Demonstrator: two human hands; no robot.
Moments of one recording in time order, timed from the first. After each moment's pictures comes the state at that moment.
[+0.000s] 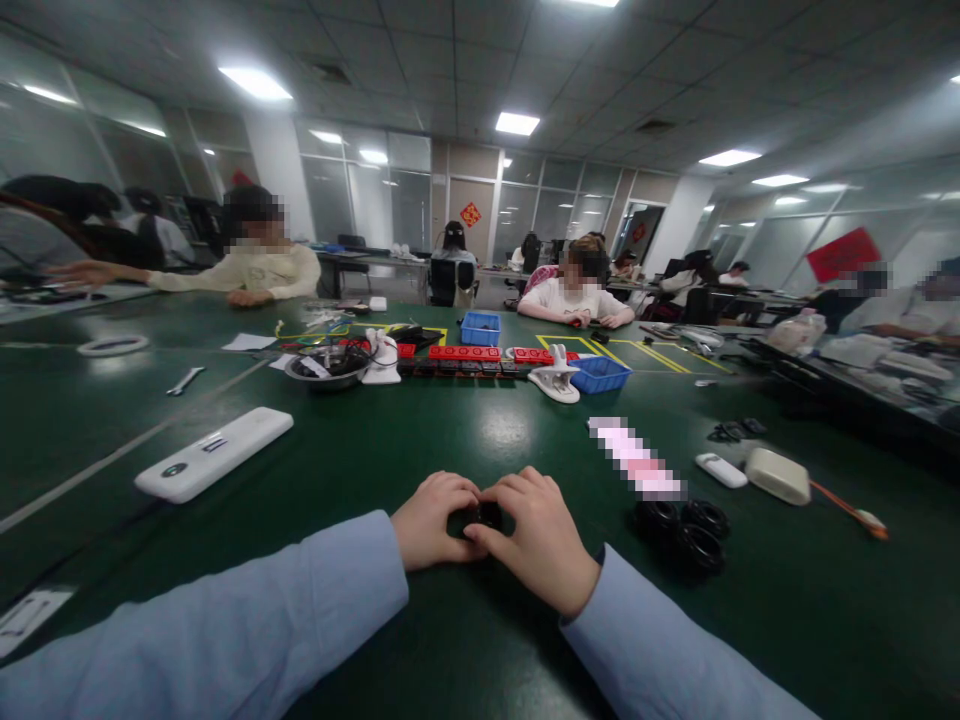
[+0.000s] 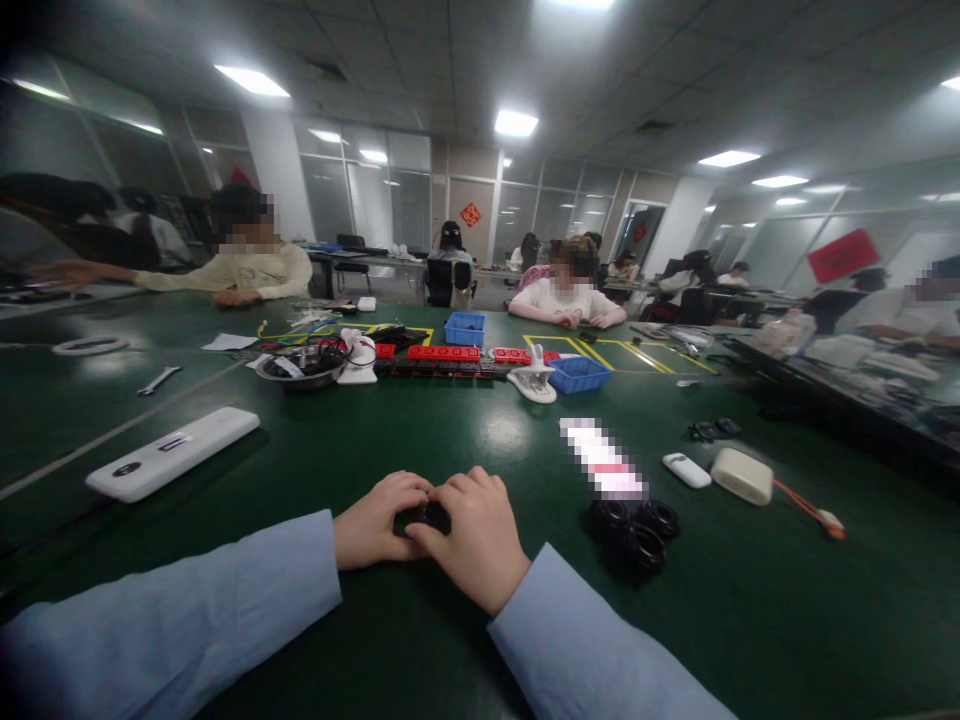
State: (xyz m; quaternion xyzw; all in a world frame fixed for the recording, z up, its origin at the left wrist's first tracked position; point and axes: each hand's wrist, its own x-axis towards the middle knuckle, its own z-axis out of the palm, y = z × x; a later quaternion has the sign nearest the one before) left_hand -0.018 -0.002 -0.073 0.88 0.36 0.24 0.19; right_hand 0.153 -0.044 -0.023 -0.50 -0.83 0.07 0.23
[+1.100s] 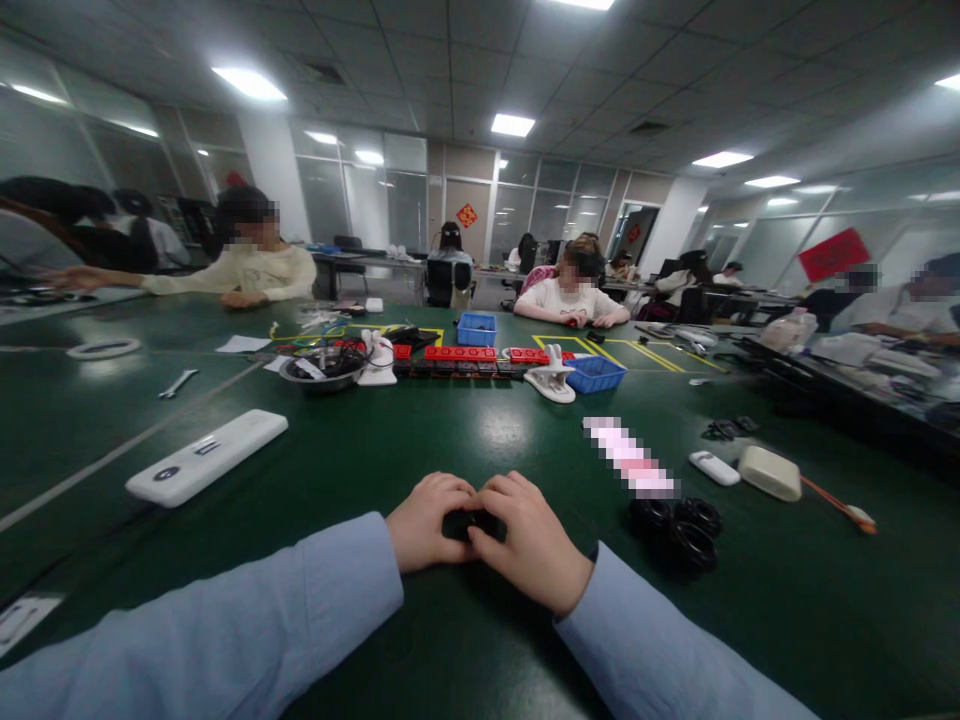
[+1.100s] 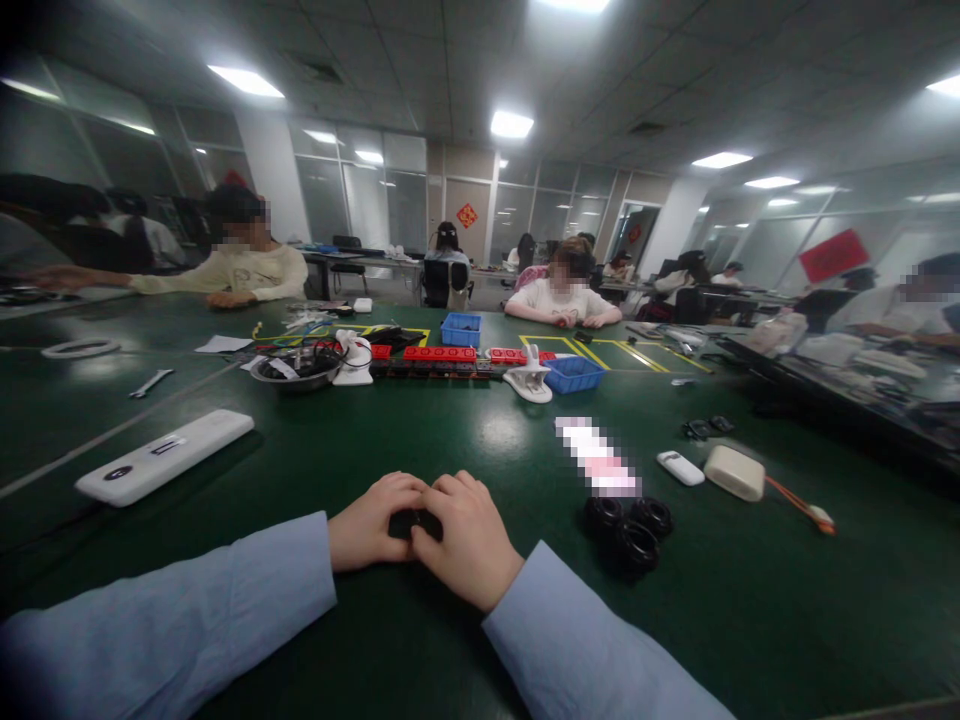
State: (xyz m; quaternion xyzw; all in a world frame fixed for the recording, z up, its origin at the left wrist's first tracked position) left_hand -0.018 -0.002 -0.069 0.89 0.35 0.22 0.19; right_hand 0.153 -0.043 -0.027 -0.44 -0.86 0.10 0.23
